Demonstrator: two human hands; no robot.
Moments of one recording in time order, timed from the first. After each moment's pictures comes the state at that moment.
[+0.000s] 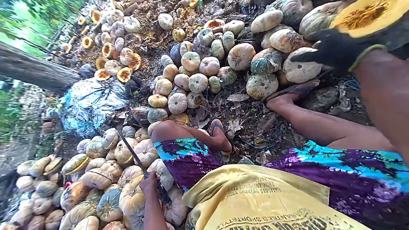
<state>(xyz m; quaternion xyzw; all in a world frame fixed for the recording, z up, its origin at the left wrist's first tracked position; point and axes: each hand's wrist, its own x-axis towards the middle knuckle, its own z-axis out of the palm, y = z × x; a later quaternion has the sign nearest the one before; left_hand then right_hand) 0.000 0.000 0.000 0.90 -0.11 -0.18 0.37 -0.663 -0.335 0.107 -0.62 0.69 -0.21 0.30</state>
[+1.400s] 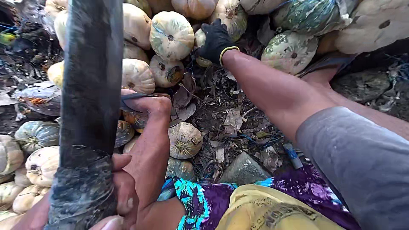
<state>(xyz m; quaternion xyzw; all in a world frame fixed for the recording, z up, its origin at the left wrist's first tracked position) -0.018 -0.253 0.106 0.50 -0.42 -0.68 0.33 -0.318 -0.543 -0.176 -0.66 0.69 -0.01 0.31</state>
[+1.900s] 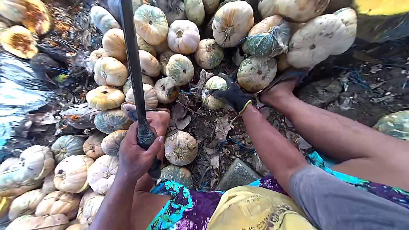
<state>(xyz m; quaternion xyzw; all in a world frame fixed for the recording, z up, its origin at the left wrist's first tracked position) -0.101 -0.271 0.075 0.63 -0.62 -0.39 0.26 -0.420 -0.387 -0.118 -0.41 0.65 -0.29 0.57</state>
